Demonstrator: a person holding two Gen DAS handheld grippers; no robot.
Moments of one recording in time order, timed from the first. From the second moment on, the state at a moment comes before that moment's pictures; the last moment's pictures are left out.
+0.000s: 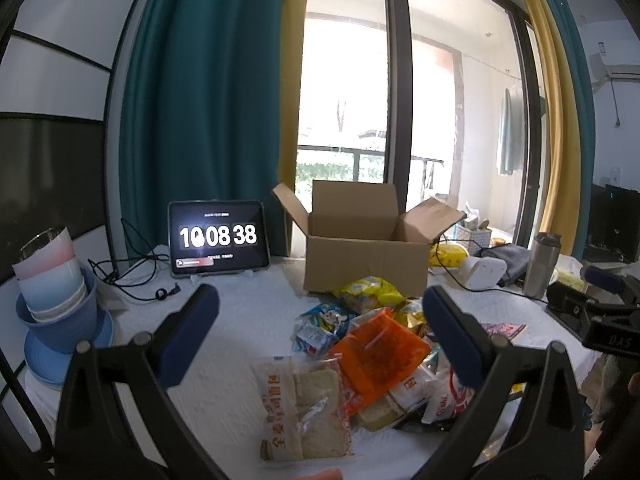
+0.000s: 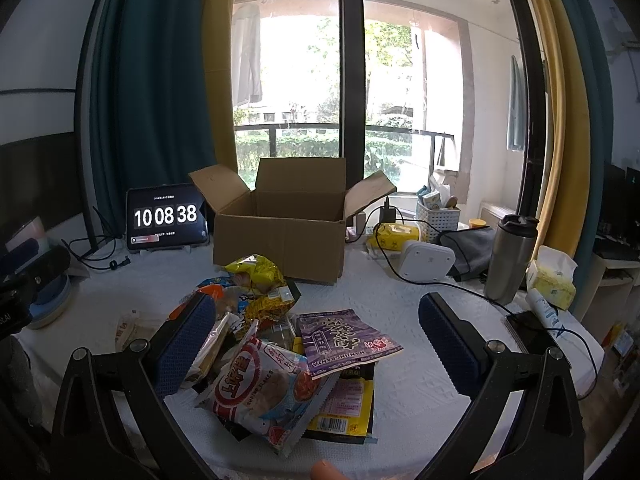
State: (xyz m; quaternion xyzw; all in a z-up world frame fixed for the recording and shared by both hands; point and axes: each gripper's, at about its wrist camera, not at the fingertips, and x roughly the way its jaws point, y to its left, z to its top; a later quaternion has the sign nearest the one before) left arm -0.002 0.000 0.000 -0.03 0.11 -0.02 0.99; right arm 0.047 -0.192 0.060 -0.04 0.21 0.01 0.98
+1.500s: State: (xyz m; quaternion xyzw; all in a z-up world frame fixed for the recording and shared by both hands) left arm 0.046 0.013 -0.053 -0.04 0.23 0.01 0.97; right arm 0.079 -0.212 0.027 -0.04 0.26 -0.01 0.96
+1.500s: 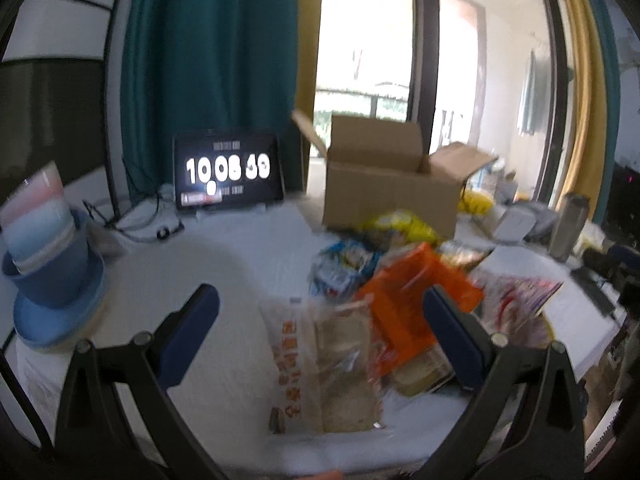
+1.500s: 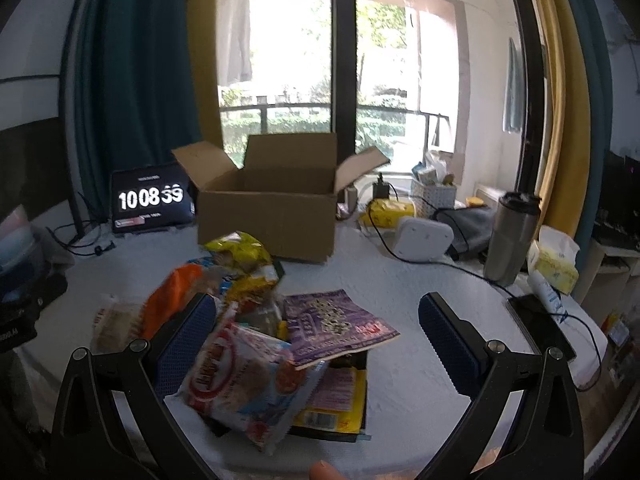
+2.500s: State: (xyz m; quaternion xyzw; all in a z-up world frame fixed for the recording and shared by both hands) left arm 0.126 0.011 -0.151 -0.11 0.42 0.03 0.90; right arm 0.216 -0.282 -0.080 0.11 0.48 0.08 0.87
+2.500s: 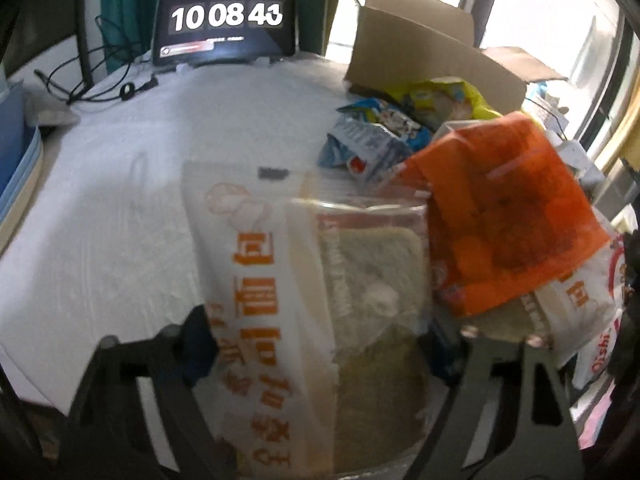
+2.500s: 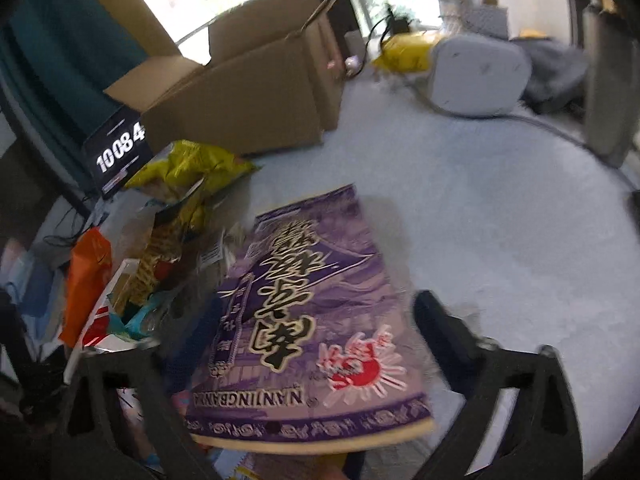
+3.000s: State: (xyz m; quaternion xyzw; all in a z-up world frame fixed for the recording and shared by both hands) left arm 0.116 -0.007 -0.087 -0.09 0.36 0.05 0.93; right arm 0.206 -0.294 -0.025 0.02 0.39 0.09 0.91
